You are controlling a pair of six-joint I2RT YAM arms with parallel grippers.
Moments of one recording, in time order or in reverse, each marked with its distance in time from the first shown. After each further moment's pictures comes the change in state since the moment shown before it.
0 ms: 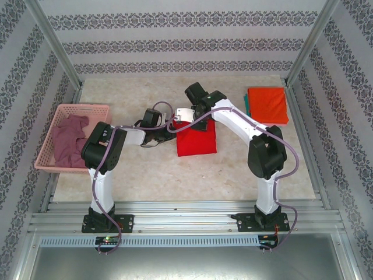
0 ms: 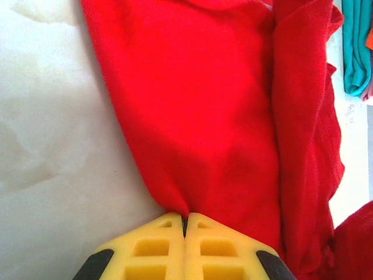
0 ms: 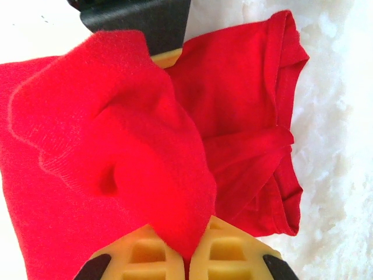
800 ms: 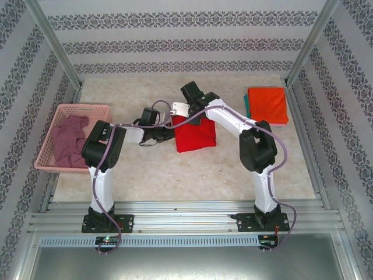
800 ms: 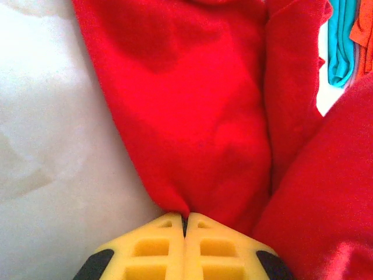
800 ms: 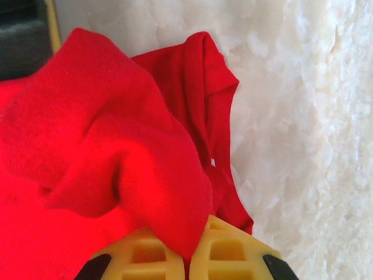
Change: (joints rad) left arm 0.029 0.026 0.026 -0.020 0.092 0.004; right arm -0.014 0.137 0.058 0.214 0.070 0.021
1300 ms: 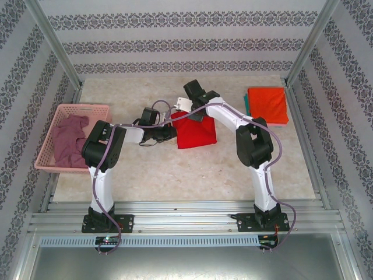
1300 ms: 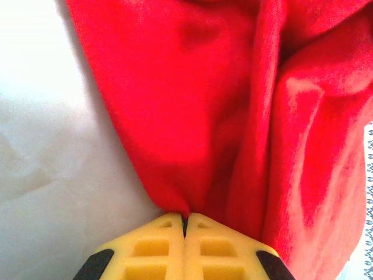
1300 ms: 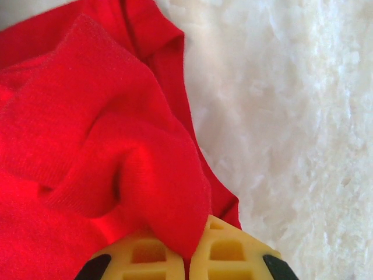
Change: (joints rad) left arm 0.000 0.000 0.000 -0.001 0.000 0.000; right arm -0.045 0.076 0.048 0.041 0.078 0.089
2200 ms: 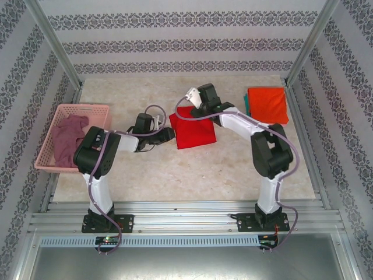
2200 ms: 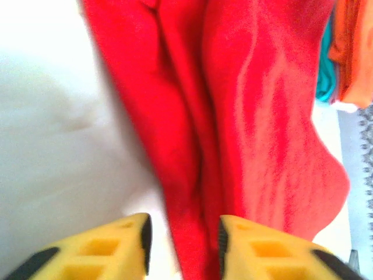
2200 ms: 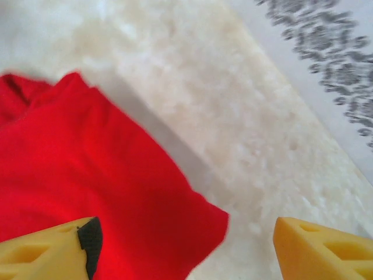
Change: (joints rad) left arm 0.008 -0.156 -0.238 0.225 -0.095 -0.061; right arm -0.055 -0.285 -0.435 0.504 -0.016 0.376
